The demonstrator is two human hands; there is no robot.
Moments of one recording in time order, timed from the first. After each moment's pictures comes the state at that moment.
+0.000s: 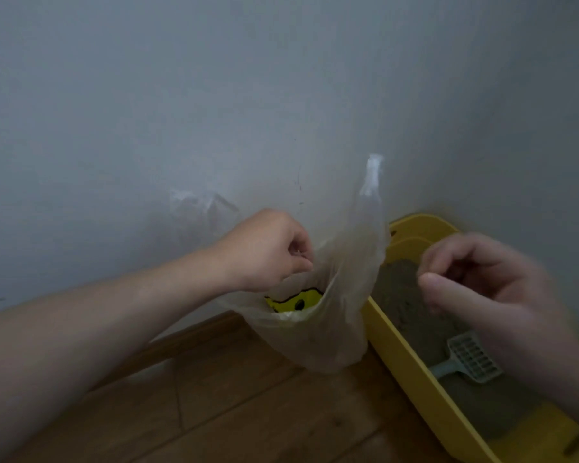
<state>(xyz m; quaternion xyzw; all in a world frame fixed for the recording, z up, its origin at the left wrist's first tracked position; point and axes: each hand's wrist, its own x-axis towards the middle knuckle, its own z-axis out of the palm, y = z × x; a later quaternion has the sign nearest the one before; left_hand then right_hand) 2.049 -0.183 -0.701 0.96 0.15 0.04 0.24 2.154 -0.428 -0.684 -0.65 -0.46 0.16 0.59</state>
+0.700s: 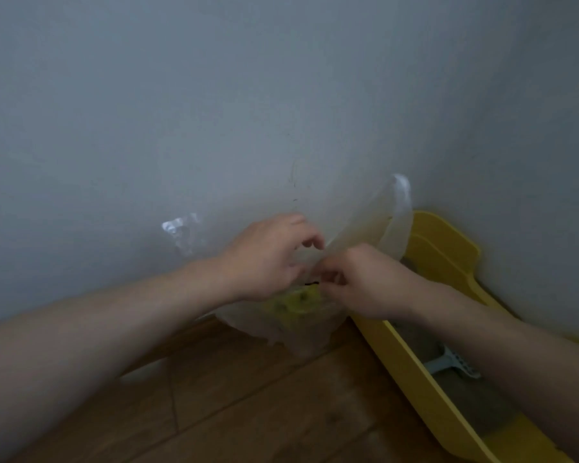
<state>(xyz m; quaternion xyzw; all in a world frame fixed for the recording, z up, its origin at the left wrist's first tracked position) 2.049 -0.178 -0.730 0.97 0.03 0.13 0.19 2.167 -0.326 -0.737 -0.76 -0.62 0.11 0.12</state>
